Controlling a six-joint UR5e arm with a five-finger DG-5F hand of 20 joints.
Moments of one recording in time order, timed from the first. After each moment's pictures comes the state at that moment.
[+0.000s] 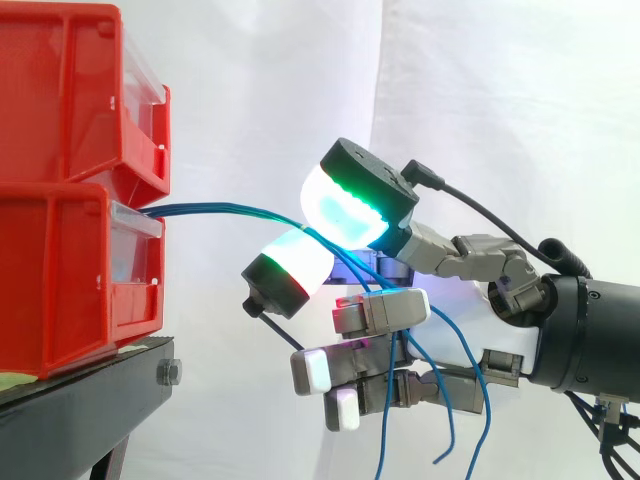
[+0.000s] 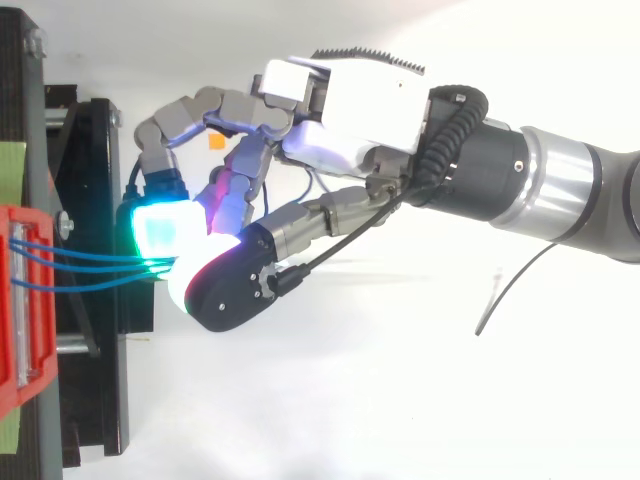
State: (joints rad) arm 0.11 -2.37 -1.25 -2.46 -1.30 -0.06
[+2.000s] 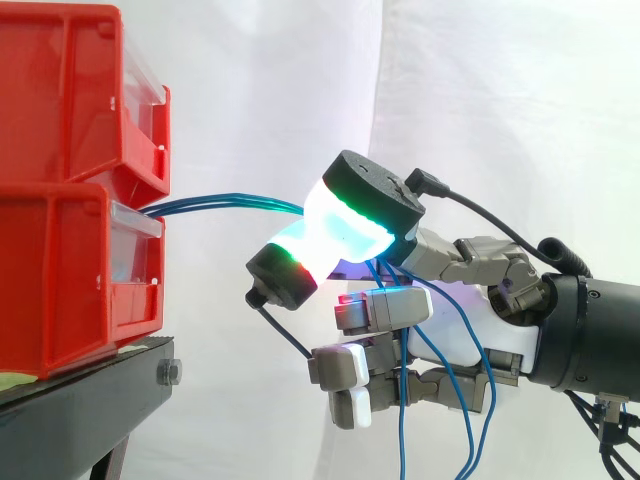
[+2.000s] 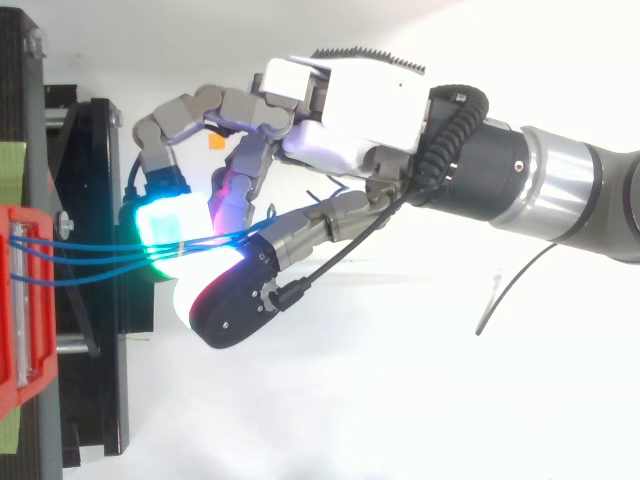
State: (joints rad) arm 0.11 -2.37 -1.25 -2.46 -1.30 -0.06
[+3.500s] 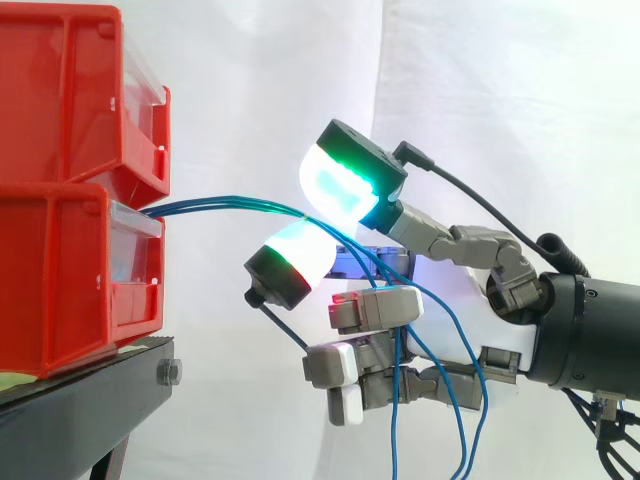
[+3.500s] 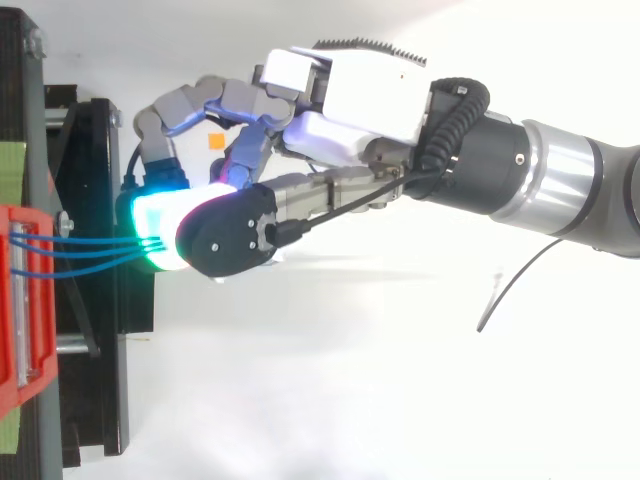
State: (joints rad) arm 0.10 -2.37 -1.25 -2.46 -1.30 -0.06
